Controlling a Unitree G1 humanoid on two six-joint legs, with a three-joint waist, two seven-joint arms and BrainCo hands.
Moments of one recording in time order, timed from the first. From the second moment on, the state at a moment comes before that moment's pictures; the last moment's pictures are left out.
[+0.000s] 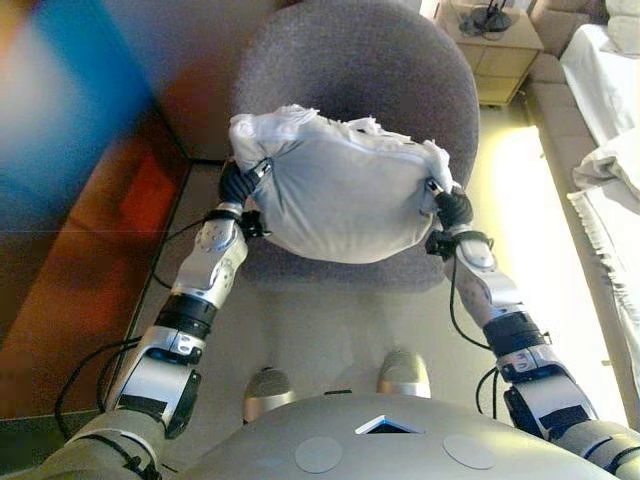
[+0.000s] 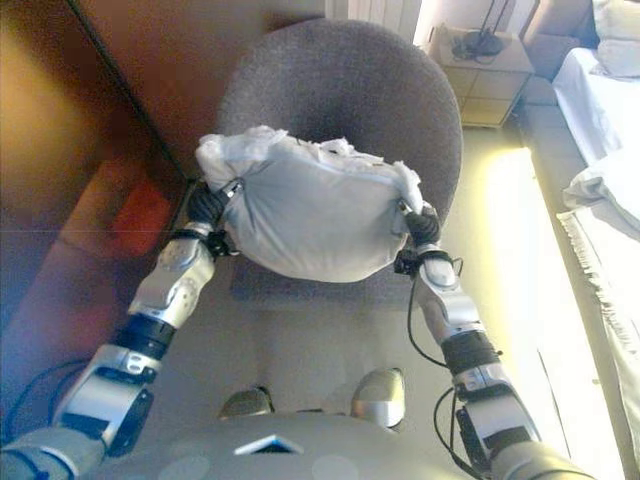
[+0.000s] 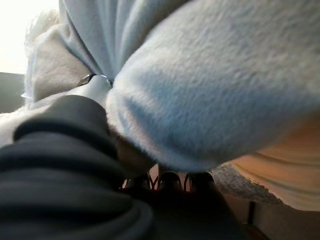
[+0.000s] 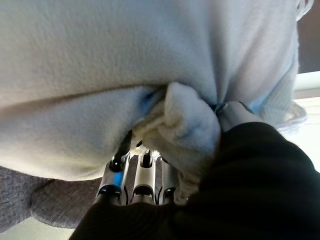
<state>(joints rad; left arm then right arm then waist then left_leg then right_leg) -0.32 0.35 -0.28 0.38 -0.53 0.01 0.22 -0.21 -0.35 0.24 0.35 0.58 0.04 -0.27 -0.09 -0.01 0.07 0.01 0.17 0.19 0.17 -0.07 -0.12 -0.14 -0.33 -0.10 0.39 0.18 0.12</state>
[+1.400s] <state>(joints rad) -0.29 0.31 -0.24 0.38 -0.52 0.02 0.21 -0.20 -0.36 0.24 0.36 0.71 0.09 -0.18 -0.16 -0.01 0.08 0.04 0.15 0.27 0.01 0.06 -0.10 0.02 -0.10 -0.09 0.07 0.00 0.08</state>
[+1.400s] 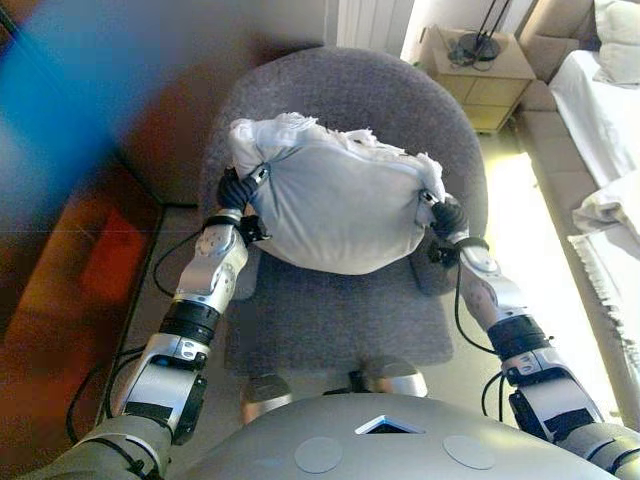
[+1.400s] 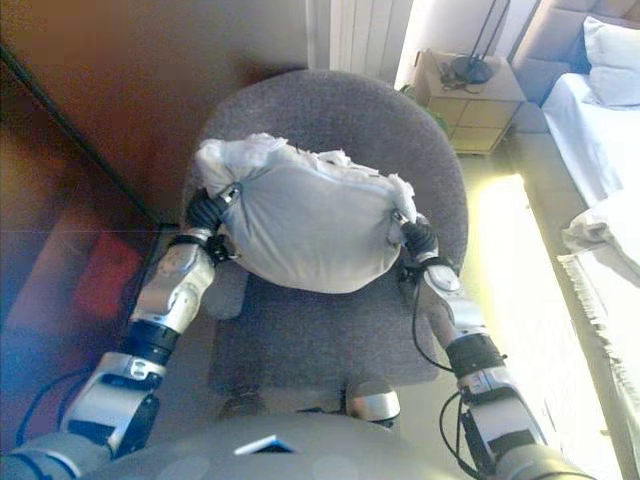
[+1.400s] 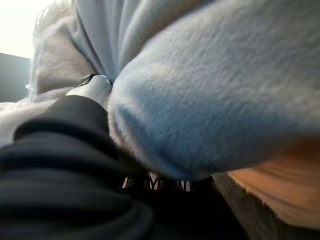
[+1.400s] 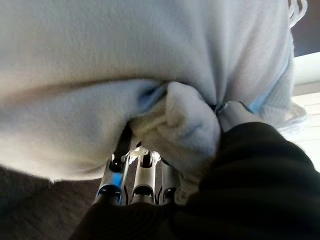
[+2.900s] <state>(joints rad) -0.57 0.33 -0.36 0.49 -0.50 0.12 0.29 -0.71 -0.39 0.25 0.81 0.78 0.07 -0.34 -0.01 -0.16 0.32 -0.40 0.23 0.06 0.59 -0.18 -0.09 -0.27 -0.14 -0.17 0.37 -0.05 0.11</state>
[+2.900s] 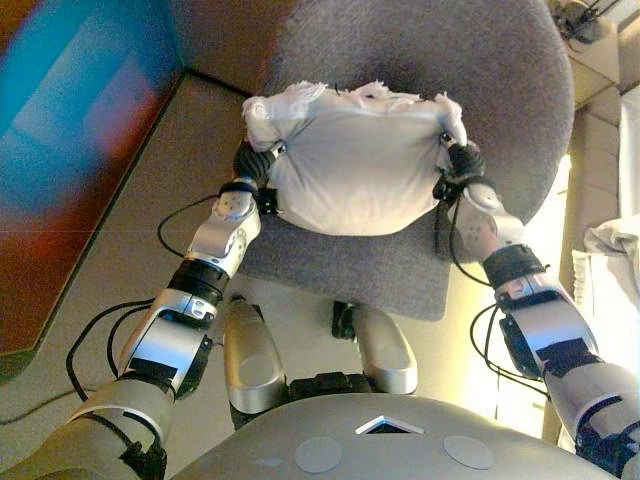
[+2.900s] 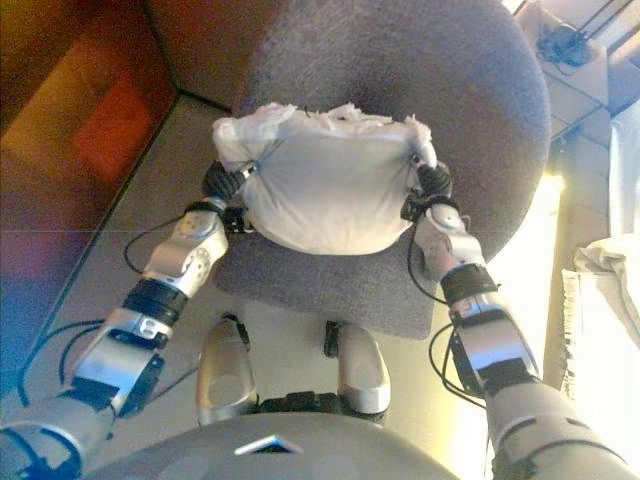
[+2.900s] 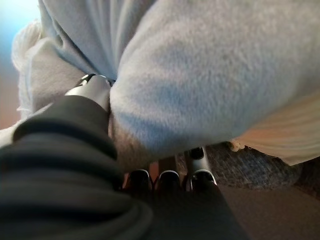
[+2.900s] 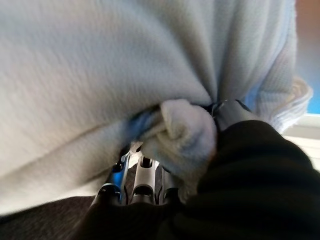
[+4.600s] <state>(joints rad) -0.68 0.28 -0.45 0.46 -0.69 0.07 0.41 -0.99 -0.52 0.29 1.07 0.72 0.09 -0.37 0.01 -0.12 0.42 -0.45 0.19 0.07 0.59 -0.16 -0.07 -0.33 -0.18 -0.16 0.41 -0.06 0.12</state>
